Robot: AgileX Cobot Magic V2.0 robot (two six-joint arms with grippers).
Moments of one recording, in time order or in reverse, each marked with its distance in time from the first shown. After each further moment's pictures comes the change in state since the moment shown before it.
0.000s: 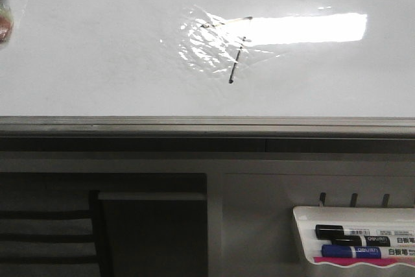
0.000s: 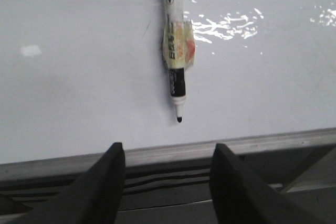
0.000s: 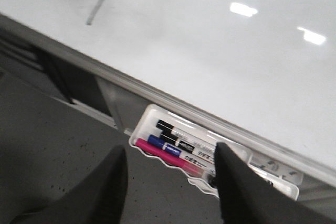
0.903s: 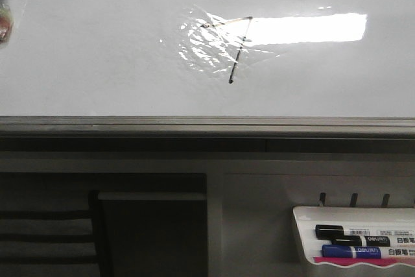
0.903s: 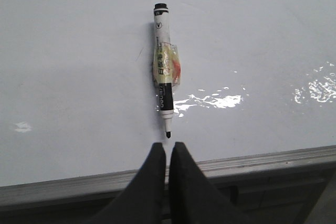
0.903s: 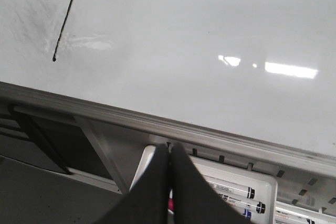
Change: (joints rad) left arm 0.000 -0.267 0.278 -0.033 -0.300 0.019; right arm -0.005 -0.169 0.431 0.024 -0.512 0.111
